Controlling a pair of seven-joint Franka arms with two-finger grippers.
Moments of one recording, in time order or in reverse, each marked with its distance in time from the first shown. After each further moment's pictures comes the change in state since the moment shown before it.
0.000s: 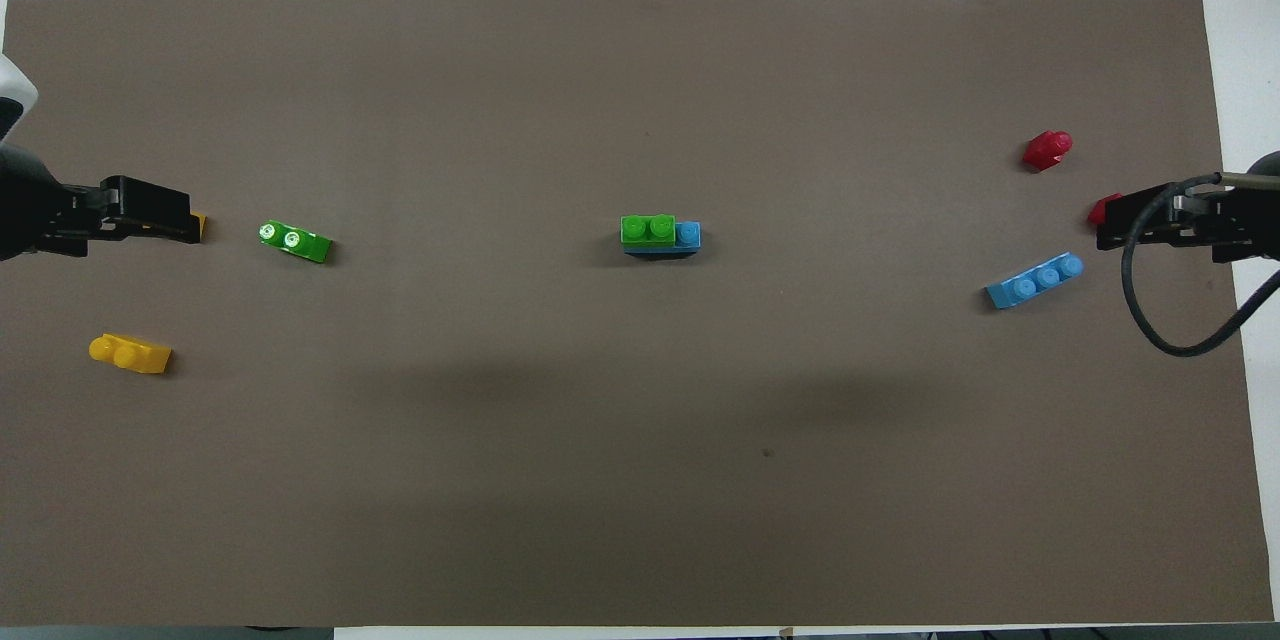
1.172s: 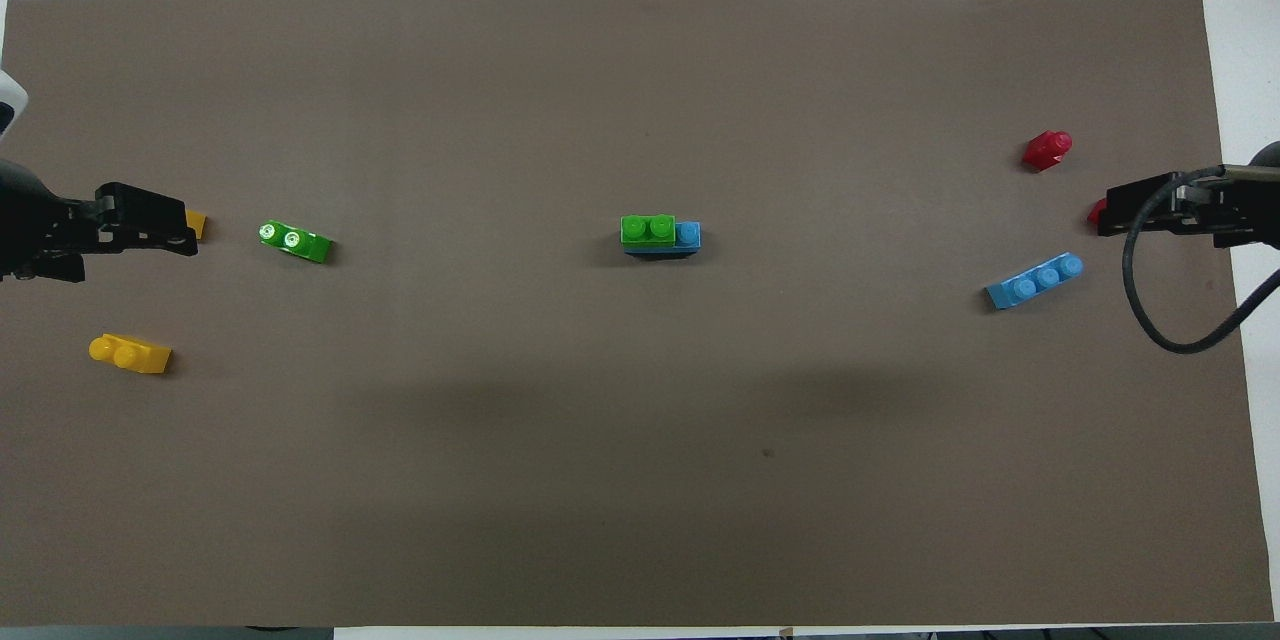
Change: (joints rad) left arm -0.001 -0.016 -0.003 -0.009 -0.008 -0.039 -0.182; right arm -0.005 0.000 0.008 0.000 0.000 0.050 0.016
